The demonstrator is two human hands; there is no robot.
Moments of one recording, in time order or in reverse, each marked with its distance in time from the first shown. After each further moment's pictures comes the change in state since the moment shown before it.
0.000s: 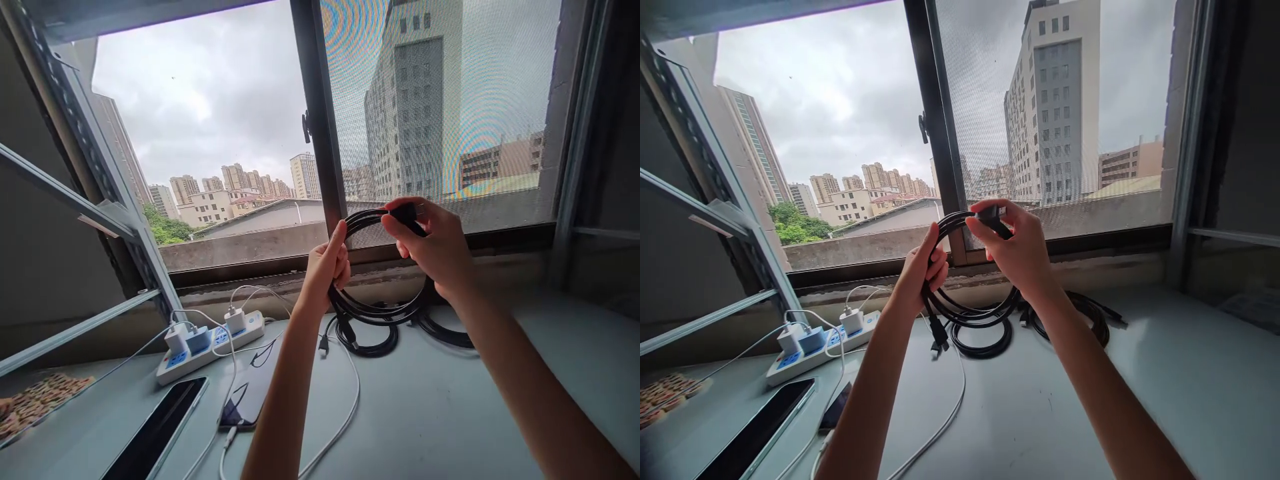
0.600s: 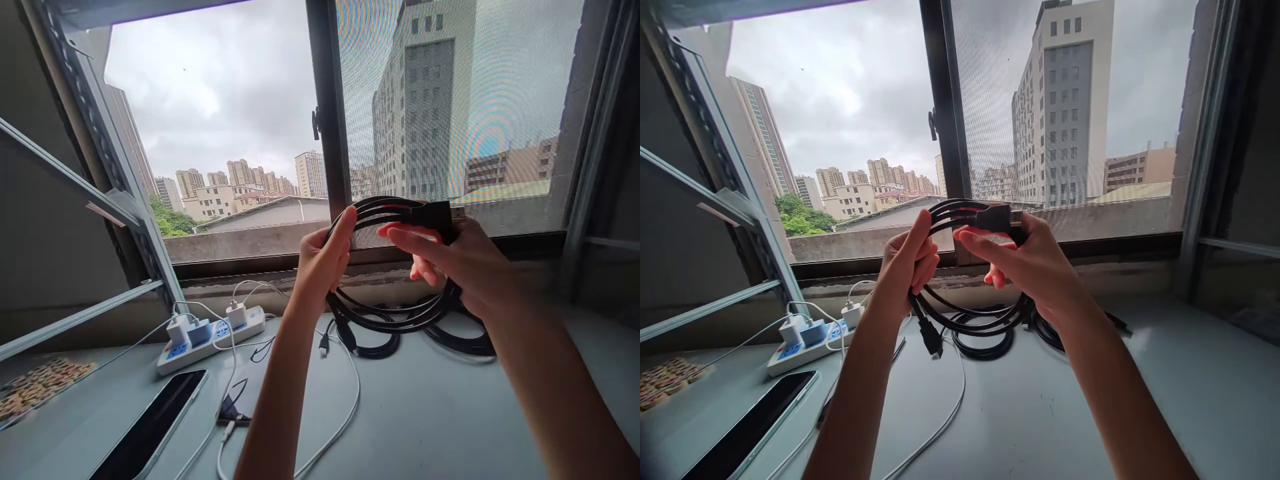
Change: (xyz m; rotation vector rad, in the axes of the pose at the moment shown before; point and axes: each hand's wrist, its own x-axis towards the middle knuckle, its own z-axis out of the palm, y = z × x) left_hand -0.023 0.030 0.005 0.155 0.056 0.222; right_hand -0.011 -0.032 -0.010 0.097 -0.239 0.198
